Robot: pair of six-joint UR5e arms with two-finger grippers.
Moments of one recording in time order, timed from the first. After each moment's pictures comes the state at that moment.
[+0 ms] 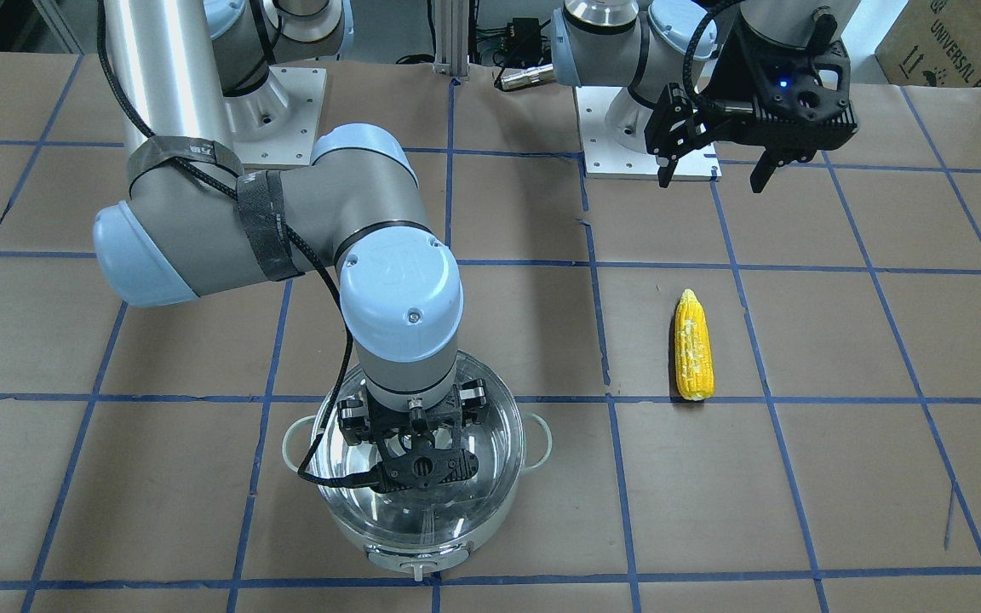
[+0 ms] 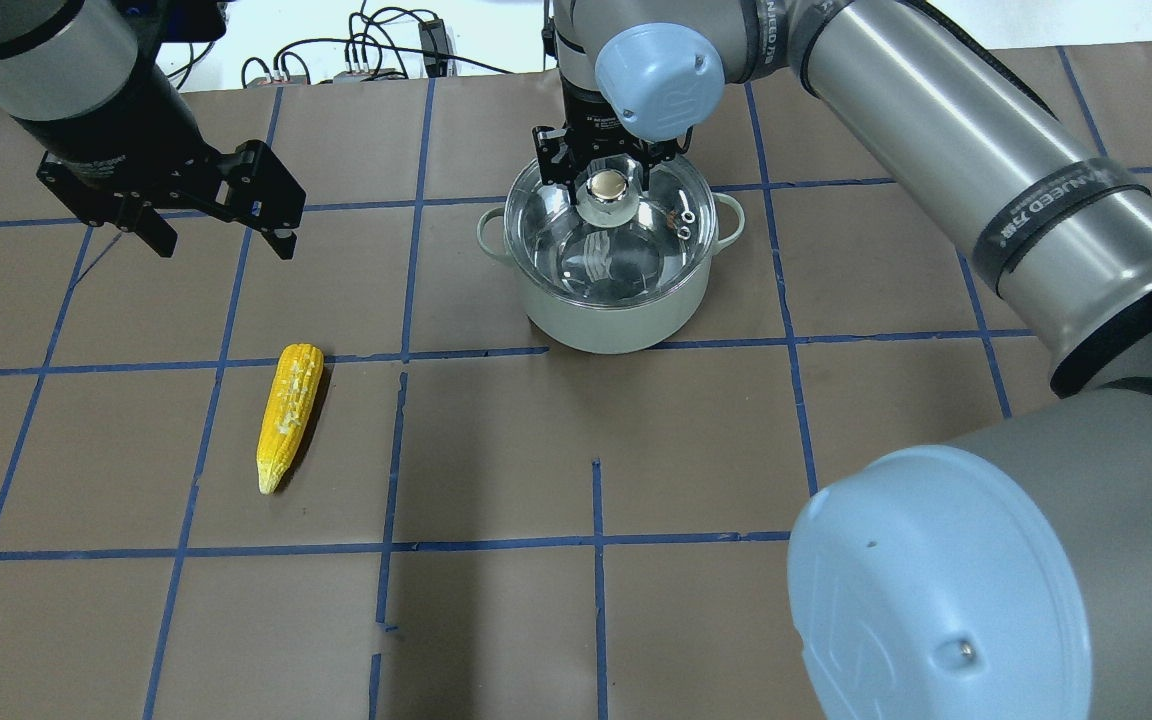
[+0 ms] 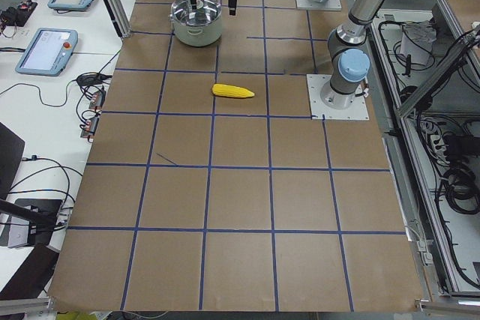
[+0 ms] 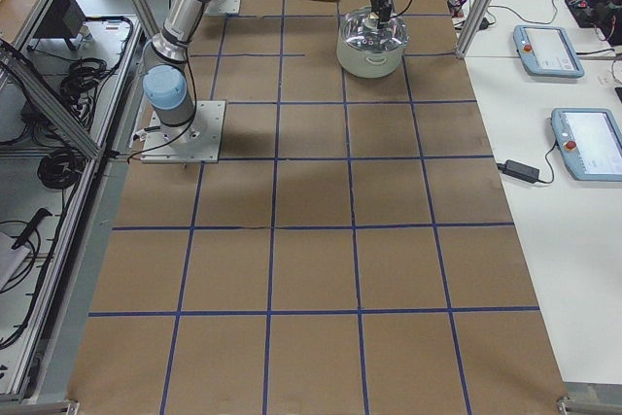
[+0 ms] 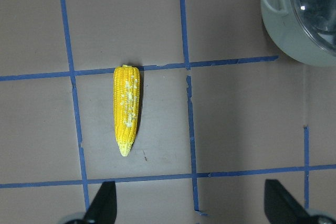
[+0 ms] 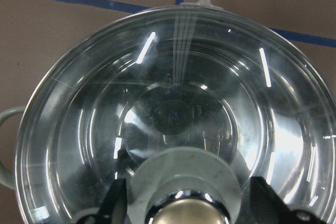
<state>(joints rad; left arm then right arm) -1.54 -1.50 -1.55 -1.64 1.59 0.09 1.88 -0.94 1.12 -1.75 -1.58 0.14</state>
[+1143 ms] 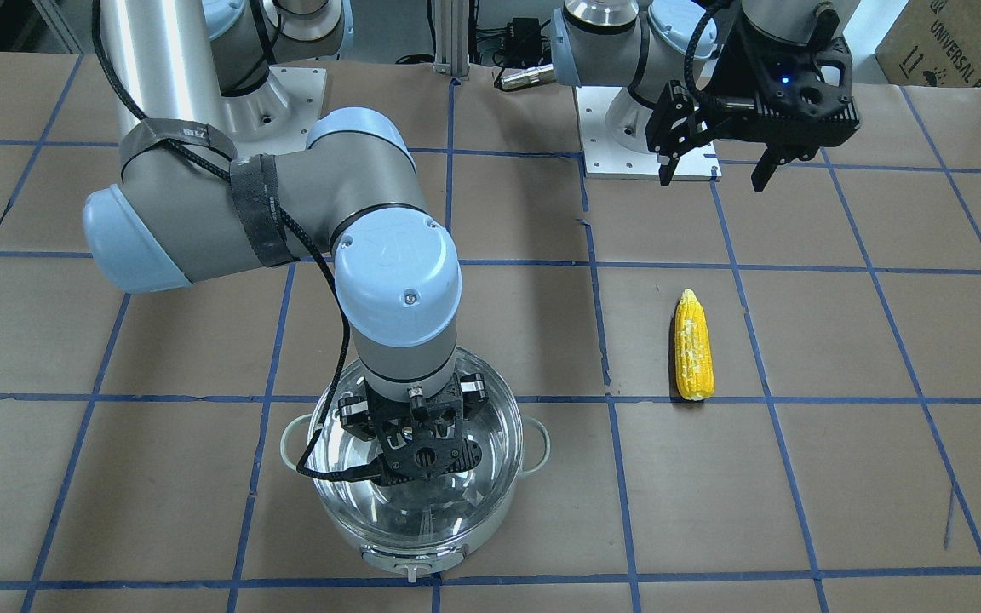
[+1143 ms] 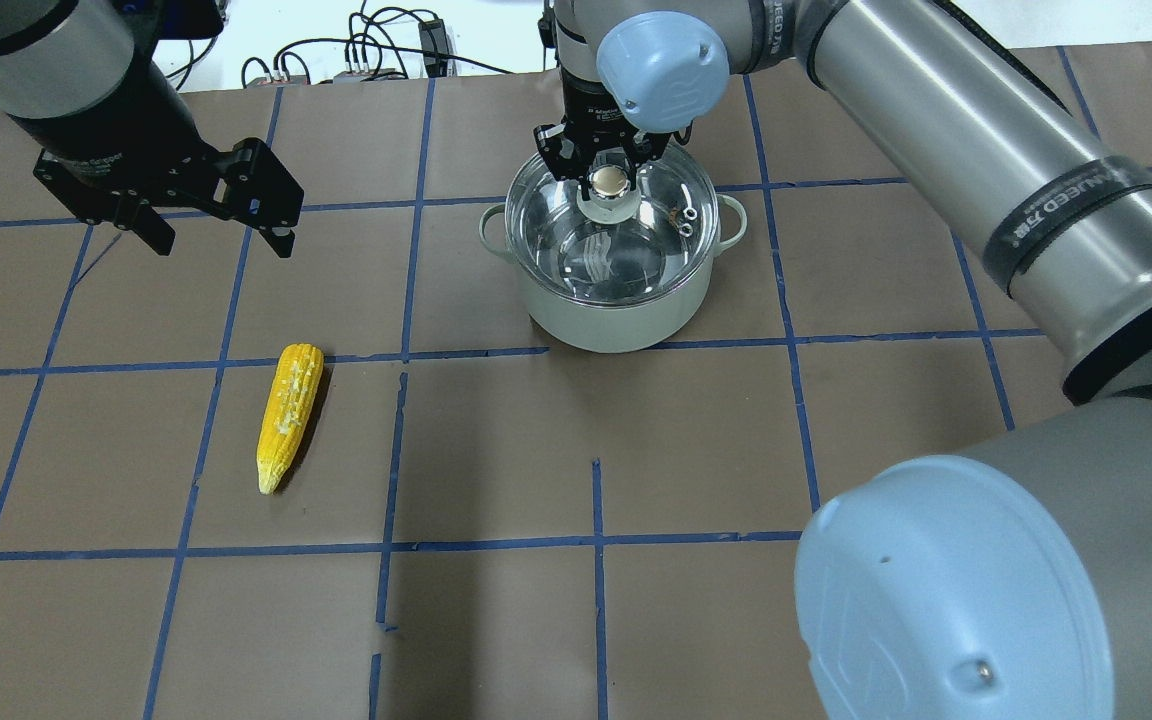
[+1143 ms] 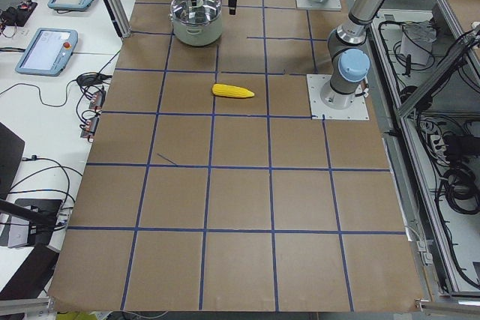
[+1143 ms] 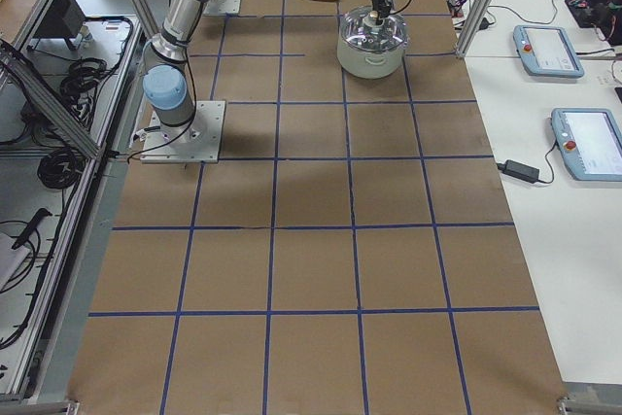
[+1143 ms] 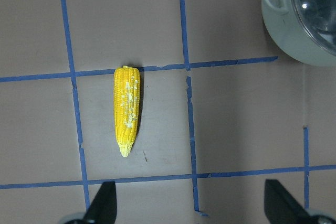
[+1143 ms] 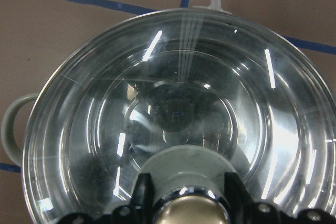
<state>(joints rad) -1.54 -1.50 -1.54 -1.64 1.59 0.09 1.88 -0.97 1.10 -1.72 -1.58 0.11</state>
